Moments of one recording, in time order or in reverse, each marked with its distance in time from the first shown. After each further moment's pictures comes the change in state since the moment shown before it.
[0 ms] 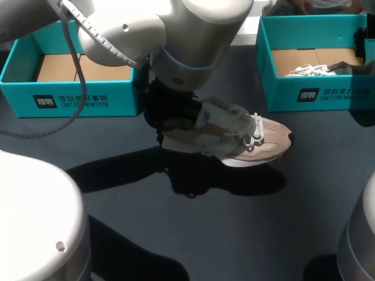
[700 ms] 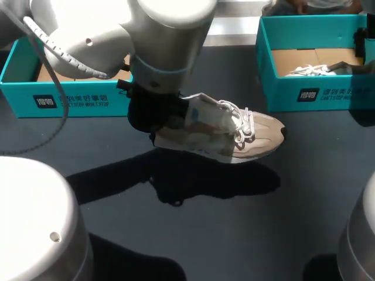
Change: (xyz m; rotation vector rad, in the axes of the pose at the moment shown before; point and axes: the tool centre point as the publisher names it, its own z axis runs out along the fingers) left arm 0.018 -0.008 -0.003 -0.055 -0.053 -0.023; right arm 0.000 0.000 0.000 0.000 0.000 0.000
